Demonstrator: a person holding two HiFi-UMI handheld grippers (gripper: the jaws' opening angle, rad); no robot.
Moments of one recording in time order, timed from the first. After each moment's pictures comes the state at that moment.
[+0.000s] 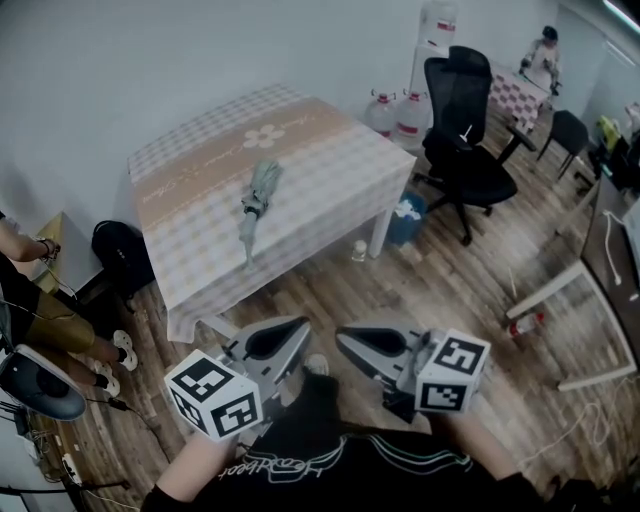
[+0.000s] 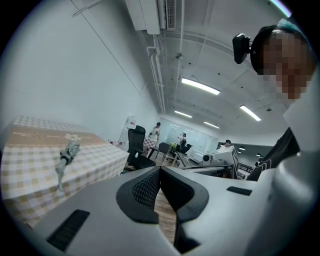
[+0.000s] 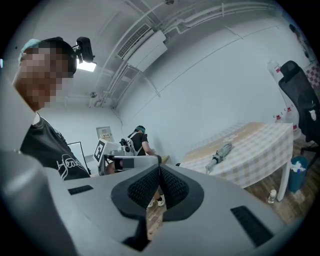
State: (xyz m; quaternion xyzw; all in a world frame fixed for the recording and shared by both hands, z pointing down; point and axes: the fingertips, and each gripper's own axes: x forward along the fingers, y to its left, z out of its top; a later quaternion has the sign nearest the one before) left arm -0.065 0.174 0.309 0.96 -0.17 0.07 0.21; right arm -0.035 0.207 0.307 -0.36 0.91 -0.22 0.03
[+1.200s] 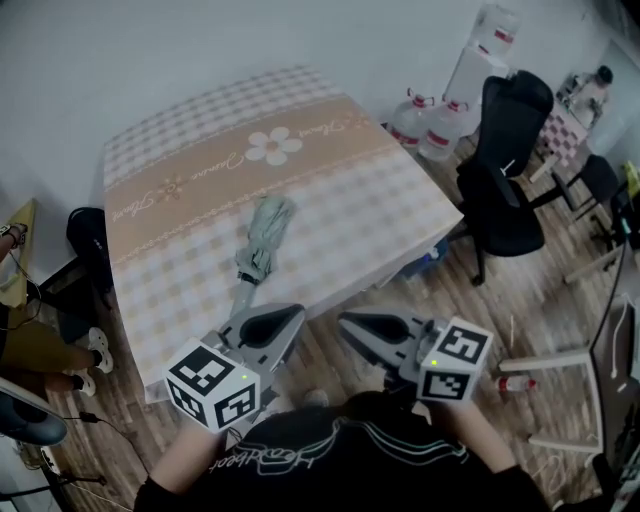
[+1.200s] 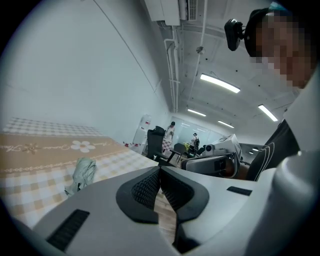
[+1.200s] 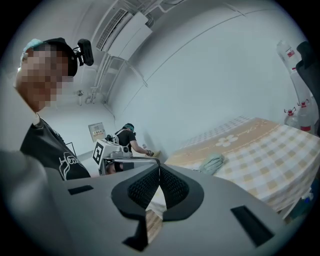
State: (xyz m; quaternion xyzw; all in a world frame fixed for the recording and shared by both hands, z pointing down) left arm 0.020 -0.098 0.363 0.95 -0.23 0.09 0.20; right arm 0.064 -0.070 0.350 -0.31 0.92 -0.25 -0.02
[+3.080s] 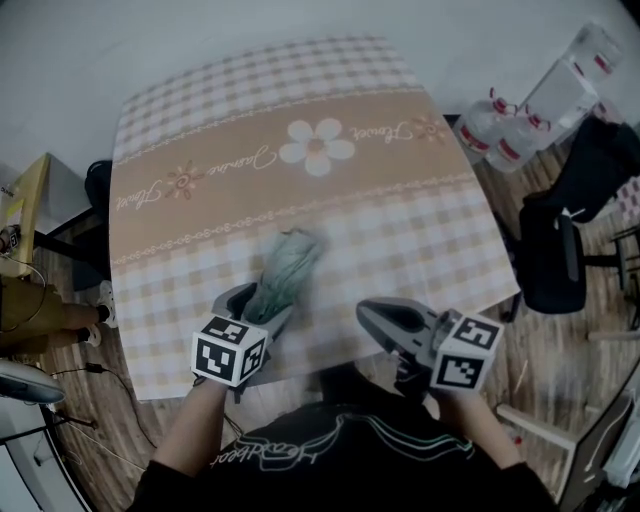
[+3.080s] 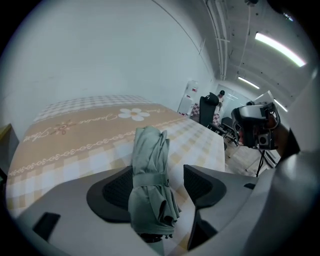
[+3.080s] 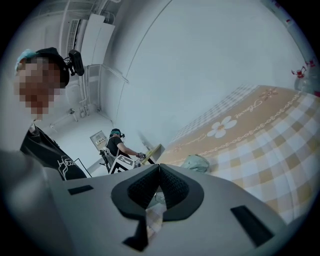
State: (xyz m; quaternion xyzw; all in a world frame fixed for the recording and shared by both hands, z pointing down) left arm -0.025 -0.303 0.550 0.81 -0.40 0.30 0.30; right arm 0.110 -0.283 0.427 -0.22 0.90 -0.38 -0.03
